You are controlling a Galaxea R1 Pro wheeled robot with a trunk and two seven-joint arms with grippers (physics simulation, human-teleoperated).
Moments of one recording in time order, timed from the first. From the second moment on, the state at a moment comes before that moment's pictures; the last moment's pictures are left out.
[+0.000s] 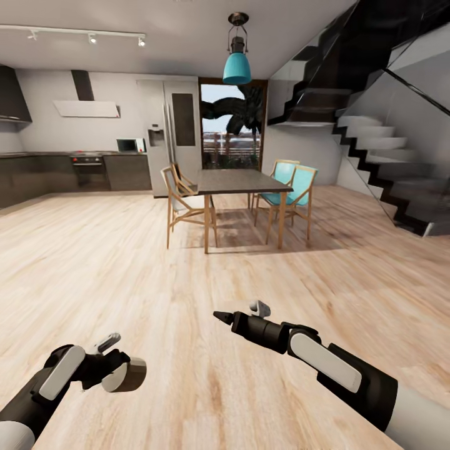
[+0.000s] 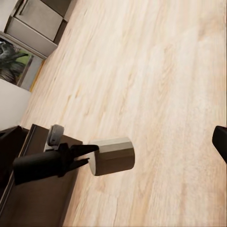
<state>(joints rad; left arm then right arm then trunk) -0.50 0.31 -0.06 -0.88 1.01 0.81 0.36 -0.71 -0.34 1.00 -1.38 -1.63 0.26 -0.19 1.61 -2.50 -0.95</state>
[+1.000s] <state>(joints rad) -0.50 0.31 -0.06 -0.88 1.01 0.81 0.36 -0.71 -0.34 1.00 -1.38 -1.63 0.26 -0.19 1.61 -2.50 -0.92</state>
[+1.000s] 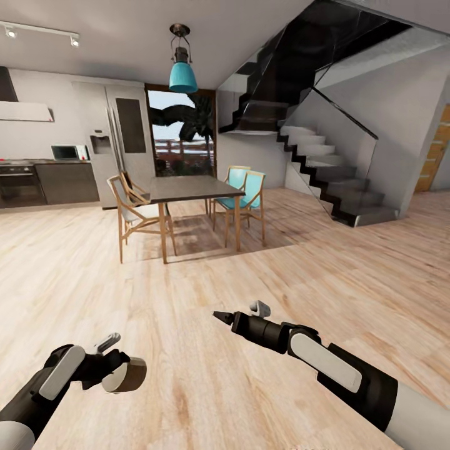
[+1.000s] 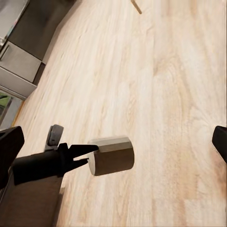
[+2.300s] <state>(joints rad) -0.50 0.31 -0.07 -0.88 1.01 0.81 0.36 -0.71 -0.34 1.00 -1.35 -1.73 0.26 -0.18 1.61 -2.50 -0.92</state>
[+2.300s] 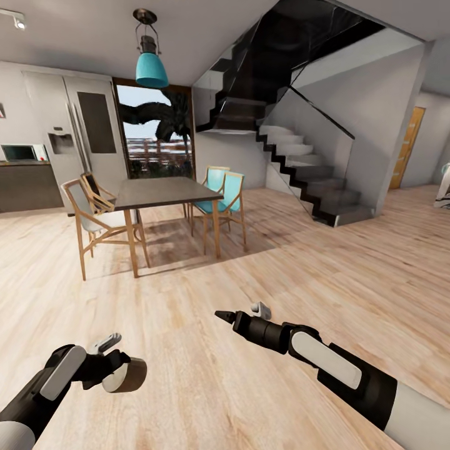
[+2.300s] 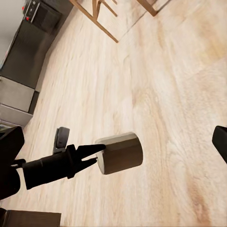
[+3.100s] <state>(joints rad) -0.50 0.31 -0.07 -0.88 1.00 0.81 0.36 -0.71 -0.34 1.00 -1.34 -1.73 0.25 -0.18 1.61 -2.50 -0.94</state>
